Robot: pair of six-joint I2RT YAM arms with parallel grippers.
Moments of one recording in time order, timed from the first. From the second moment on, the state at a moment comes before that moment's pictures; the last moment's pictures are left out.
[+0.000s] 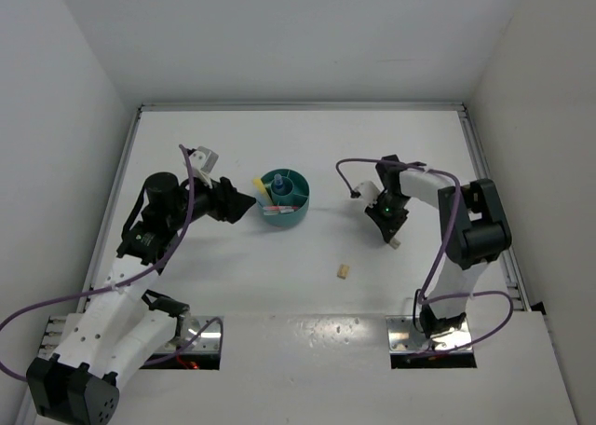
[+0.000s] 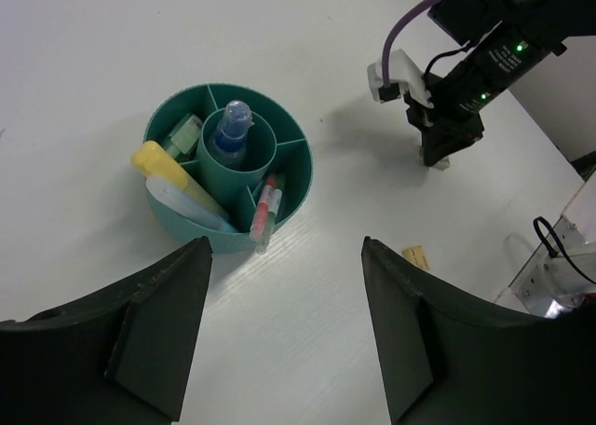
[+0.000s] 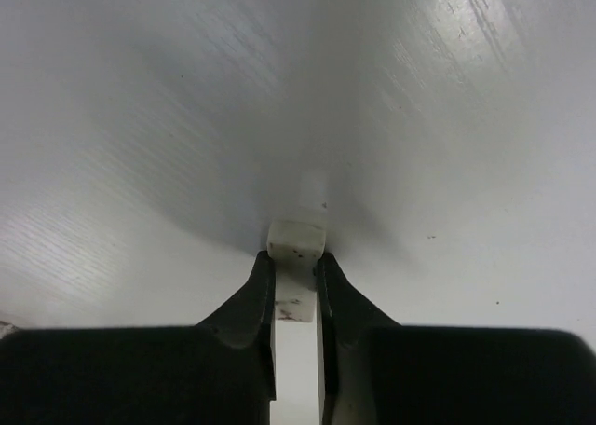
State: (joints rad) left arm -0.24 0.79 0.70 -0.16 0.49 -0.24; right arm 0.23 1.82 1.02 -0.77 -0.13 -0.60
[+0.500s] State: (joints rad) left arm -0.24 0.82 0.70 -0.16 0.46 -0.24; right arm 0.27 1.55 1.13 -0.17 -0.63 -0.28
